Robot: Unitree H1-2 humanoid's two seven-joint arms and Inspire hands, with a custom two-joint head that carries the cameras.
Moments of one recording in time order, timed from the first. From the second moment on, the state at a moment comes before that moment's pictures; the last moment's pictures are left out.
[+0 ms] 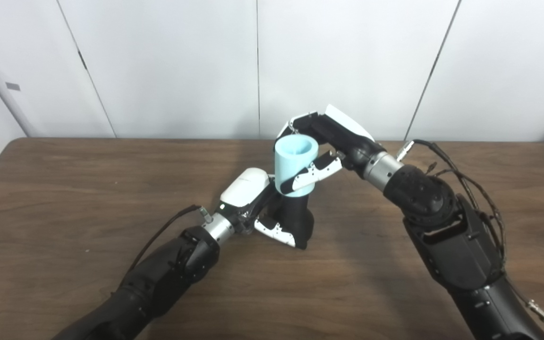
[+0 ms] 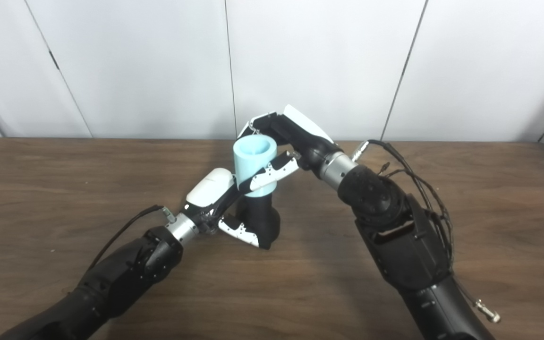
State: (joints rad) left arm -0.64 0.27 -0.72 0.68 0.56 -0.44 0.28; right arm -0.59 -0.26 0.28 -0.08 -0.28 0.24 0.36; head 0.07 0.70
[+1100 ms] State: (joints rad) left arm -0.62 0.27 -0.71 0.62 0.56 -0.41 0.27; right arm -0.39 -0.14 0.23 -0.08 -0.35 0.01 0.12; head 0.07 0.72
